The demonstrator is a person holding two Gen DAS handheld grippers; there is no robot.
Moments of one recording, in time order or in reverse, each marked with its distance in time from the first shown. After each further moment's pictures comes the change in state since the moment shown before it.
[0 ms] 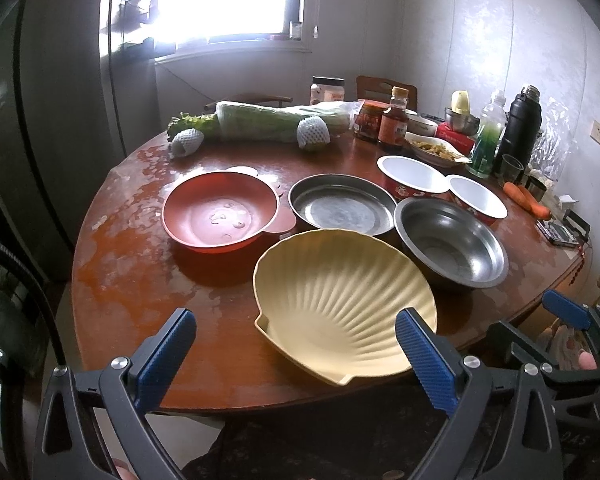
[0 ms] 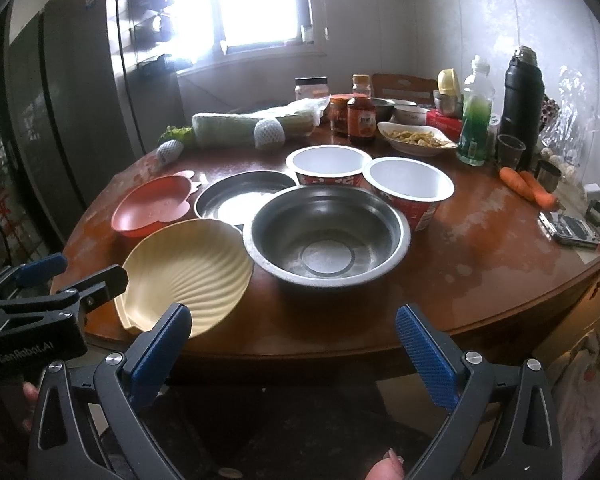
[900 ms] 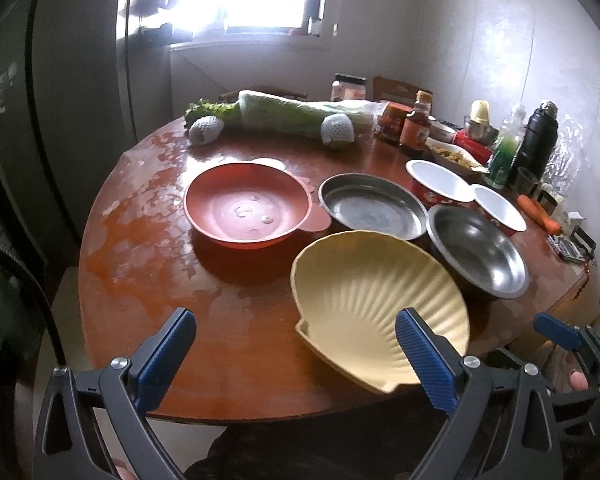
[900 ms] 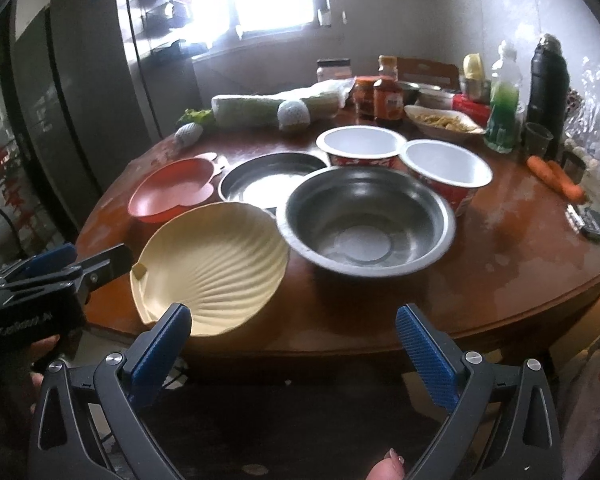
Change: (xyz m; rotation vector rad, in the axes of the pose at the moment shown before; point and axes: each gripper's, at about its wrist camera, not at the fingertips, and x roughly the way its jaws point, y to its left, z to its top) left arm 0.013 0.037 0.004 -0.066 0.026 0.001; right arm 0.023 0.016 -0.001 -0.004 0.067 0.080
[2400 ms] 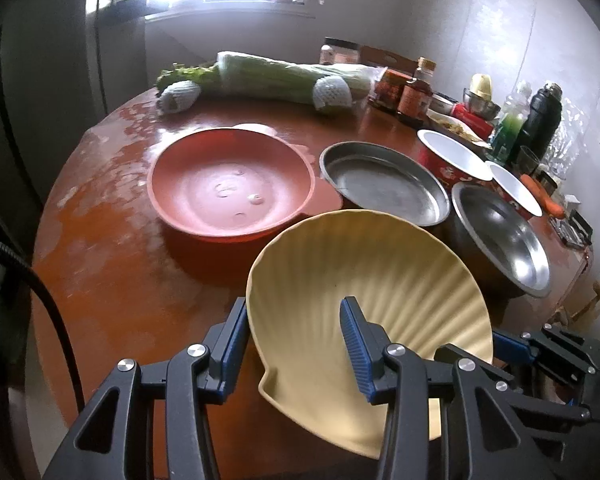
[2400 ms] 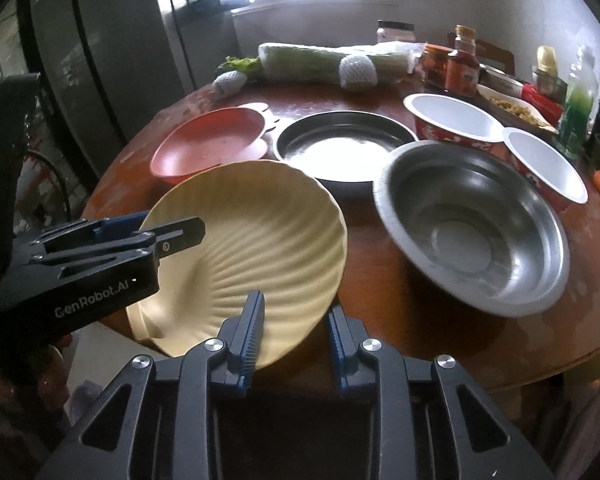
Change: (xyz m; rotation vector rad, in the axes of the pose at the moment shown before) left arm 0.052 0.014 0.008 0.024 0.106 -0.067; right arm 0.062 0.043 0.014 -0.119 0.144 0.096
